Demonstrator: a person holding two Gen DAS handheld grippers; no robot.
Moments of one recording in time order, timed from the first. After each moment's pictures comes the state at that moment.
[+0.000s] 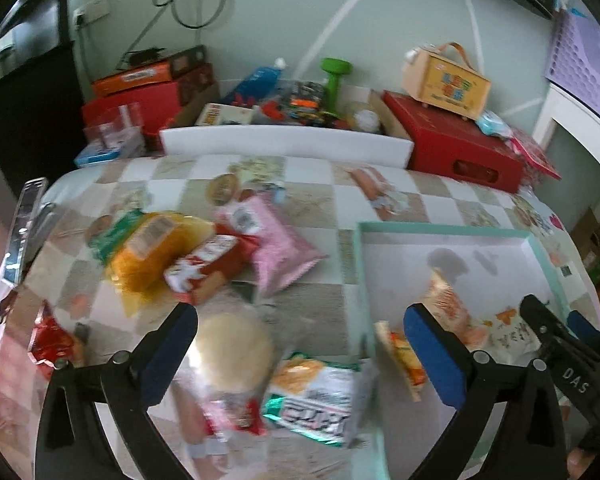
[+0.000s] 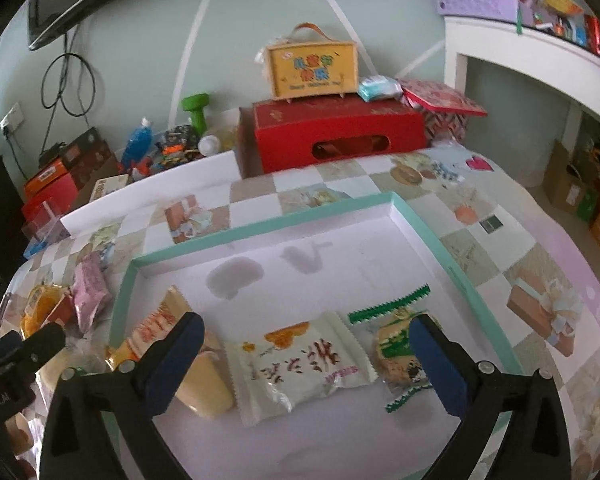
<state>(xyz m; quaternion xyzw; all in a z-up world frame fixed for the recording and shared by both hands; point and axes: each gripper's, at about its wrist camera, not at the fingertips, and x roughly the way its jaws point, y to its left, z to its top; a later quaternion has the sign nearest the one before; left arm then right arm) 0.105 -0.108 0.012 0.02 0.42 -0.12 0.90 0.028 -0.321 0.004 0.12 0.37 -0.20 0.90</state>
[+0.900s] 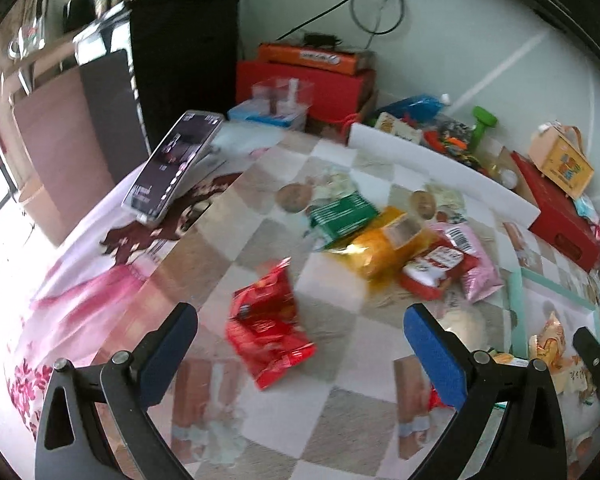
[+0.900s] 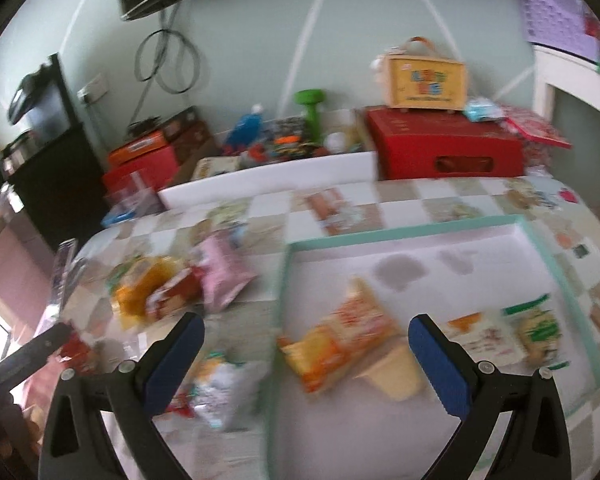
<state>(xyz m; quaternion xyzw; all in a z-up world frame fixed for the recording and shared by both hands) 0.096 0.066 0.011 -0.07 0.42 0.04 0.90 0.053 -0.204 0.019 0.11 0.37 -0.05 0.92</state>
